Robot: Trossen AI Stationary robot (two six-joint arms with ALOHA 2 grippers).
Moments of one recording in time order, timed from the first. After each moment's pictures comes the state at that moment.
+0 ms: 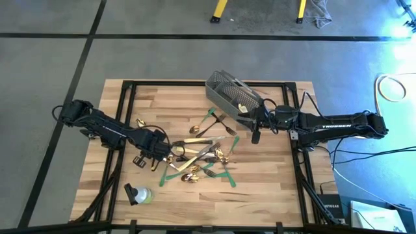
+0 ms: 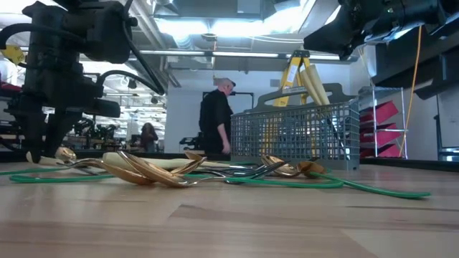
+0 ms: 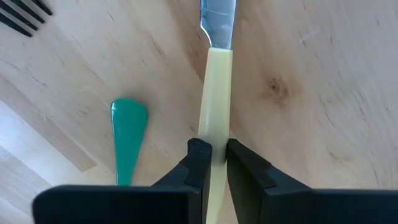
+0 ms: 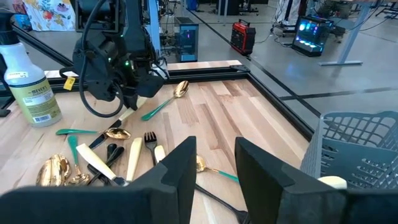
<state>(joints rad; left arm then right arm) -0.23 1.44 0.71 -0.90 -0.11 0.32 -0.08 0.87 0.51 0.13 0.12 0.03</state>
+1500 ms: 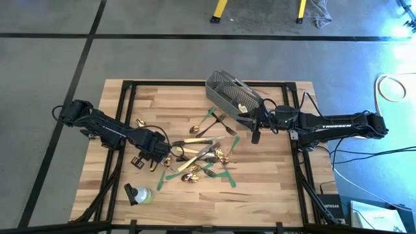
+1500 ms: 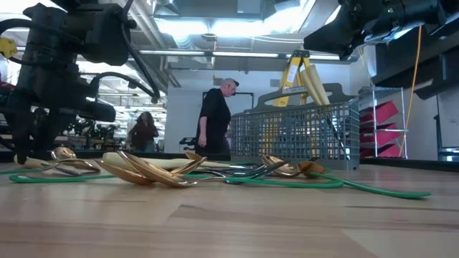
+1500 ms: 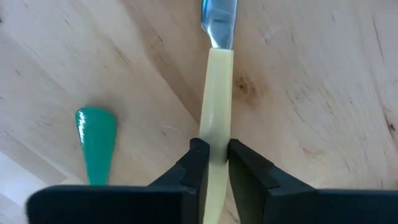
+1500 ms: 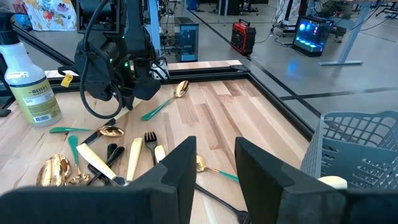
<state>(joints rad) -0.23 1.44 0.70 -0.91 -0.03 0.36 -0.08 0.87 0.51 0.13 0.12 0.03</state>
